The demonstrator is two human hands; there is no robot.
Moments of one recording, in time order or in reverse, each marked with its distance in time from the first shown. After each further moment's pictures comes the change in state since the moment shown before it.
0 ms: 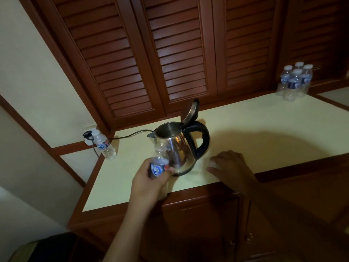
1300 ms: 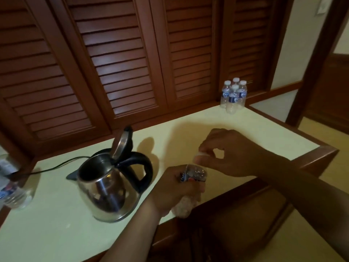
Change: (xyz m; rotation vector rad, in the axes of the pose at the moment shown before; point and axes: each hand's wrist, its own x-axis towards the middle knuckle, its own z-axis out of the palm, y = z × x) left_hand 0.071 0.065 0.197 -0.364 -0.851 0.104; right_hand 0.011 0.075 -0.188 0.130 0.136 -0.334
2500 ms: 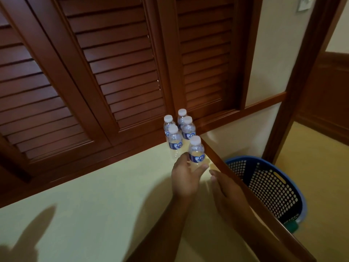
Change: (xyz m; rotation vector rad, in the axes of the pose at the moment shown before) left_hand 0.455 -0.060 0.187 0.572 0.576 0.045; right_hand -0.062 0.363 -0.042 0.254 0.262 0.844
